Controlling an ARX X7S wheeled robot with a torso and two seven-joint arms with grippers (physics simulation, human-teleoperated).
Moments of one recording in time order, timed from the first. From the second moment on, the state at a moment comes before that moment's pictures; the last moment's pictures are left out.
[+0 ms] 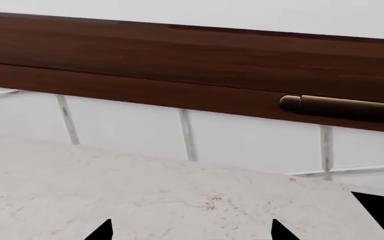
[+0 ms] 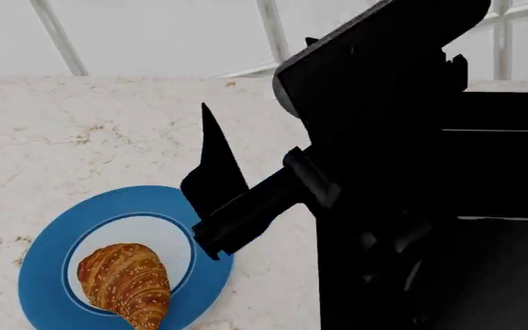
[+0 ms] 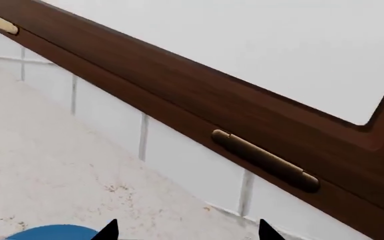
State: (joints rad) left arm -0.56 -0.99 0.23 0.71 -1.42 -0.51 -1.05; right arm 1.19 0.68 -0.41 -0.63 1.34 1.10 0.50
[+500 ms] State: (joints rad) left arm -0.40 -0.88 0.30 0.63 -1.18 -0.41 -0.94; right arm 0.64 0.76 -0.26 -0.92 1.04 0.84 0.73
